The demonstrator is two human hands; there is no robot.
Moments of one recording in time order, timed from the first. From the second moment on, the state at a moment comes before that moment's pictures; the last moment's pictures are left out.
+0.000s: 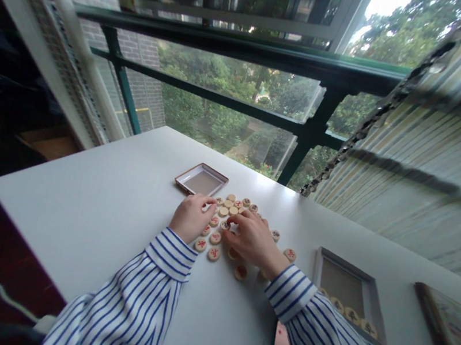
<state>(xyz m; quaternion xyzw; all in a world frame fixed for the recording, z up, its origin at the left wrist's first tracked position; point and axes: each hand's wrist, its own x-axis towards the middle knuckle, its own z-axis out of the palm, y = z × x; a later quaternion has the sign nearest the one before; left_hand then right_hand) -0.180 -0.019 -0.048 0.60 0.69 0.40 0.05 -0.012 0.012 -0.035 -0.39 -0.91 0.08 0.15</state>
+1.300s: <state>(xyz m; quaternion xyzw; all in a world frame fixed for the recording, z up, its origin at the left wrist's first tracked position) -0.165 -0.009 -0.057 0.65 0.71 0.28 -0.07 -0.005 0.014 -0.027 -0.44 -0.87 0.09 0.20</state>
